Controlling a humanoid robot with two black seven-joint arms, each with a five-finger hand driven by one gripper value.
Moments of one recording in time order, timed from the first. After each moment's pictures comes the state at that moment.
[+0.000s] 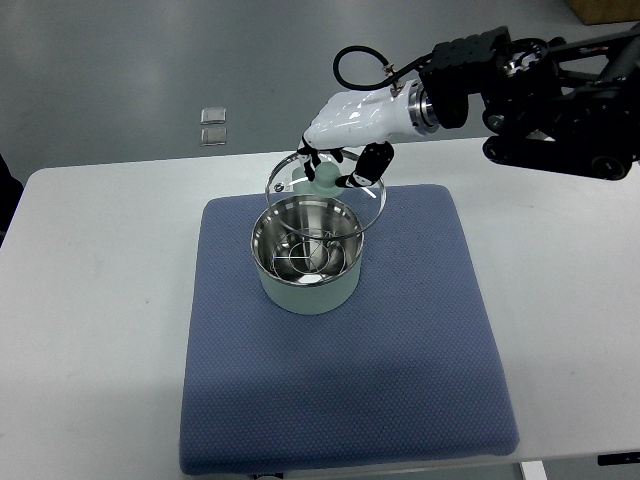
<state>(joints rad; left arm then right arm) -0.01 0.00 -0.05 -0.16 0.00 -0.02 0.04 1.71 -0.39 -0.42 1.19 -1.29 0.05 0.29</state>
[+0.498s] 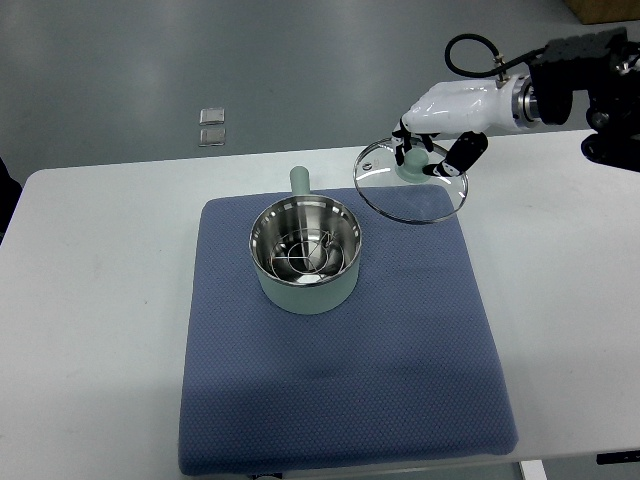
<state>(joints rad) -0.01 0.00 -0.05 -0.16 0.00 -0.02 0.04 1.59 -0.63 -0.43 1.22 -1.35 0.04 0.30</state>
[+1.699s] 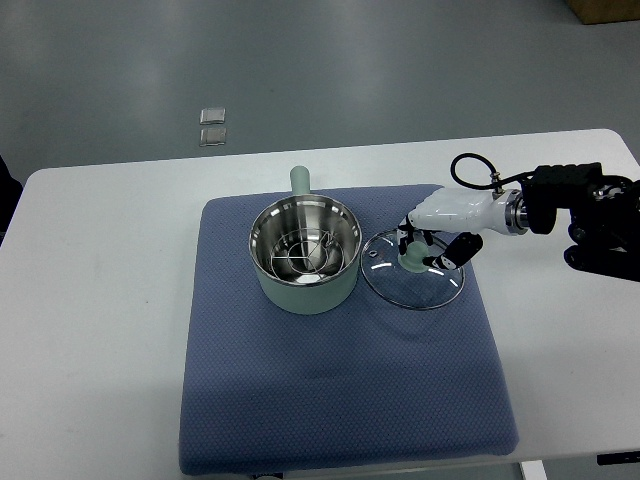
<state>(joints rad) -0.01 0.00 -0.05 -0.16 0.00 -0.02 0.04 1.26 -0.57 -0.34 1.19 -1.39 -0.09 0.28</state>
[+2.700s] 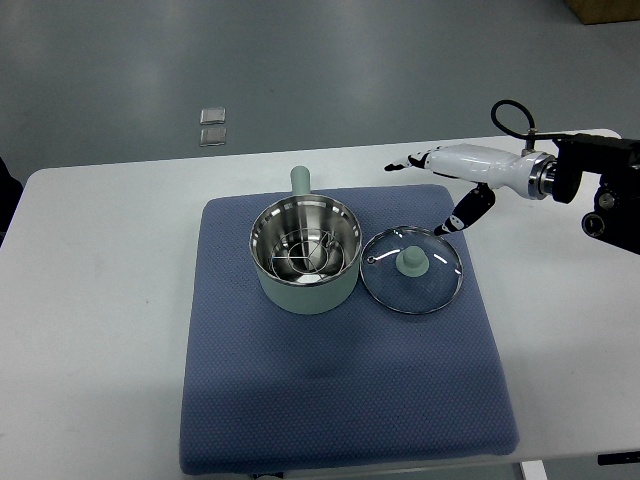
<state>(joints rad) -0.01 0.00 -0.05 -0.16 0.00 -0.02 0.04 1.03 -0.66 0.17 1.17 -1.30 0.03 0.29</state>
